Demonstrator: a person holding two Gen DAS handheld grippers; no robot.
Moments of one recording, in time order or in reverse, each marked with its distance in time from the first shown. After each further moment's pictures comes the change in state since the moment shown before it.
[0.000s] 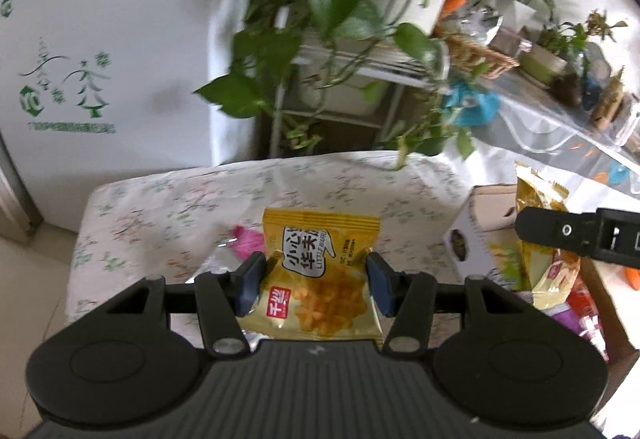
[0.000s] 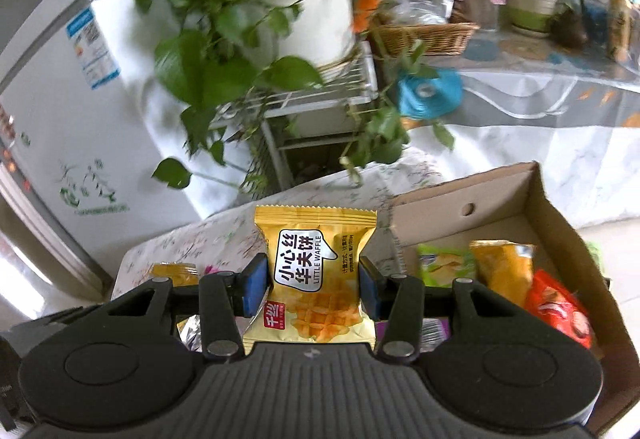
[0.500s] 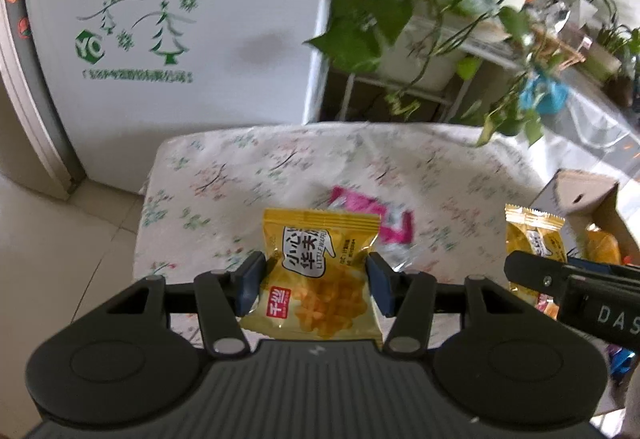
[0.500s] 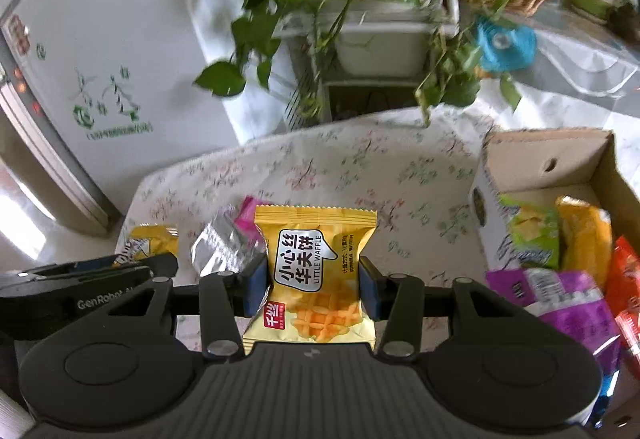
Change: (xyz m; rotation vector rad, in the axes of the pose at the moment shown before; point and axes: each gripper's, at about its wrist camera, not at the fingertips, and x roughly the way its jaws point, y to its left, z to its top) left arm 0.004 0.076 -0.013 -0.077 0.087 0.106; right arm 0.049 0.067 -0.034 -0.121 0.139 0.021
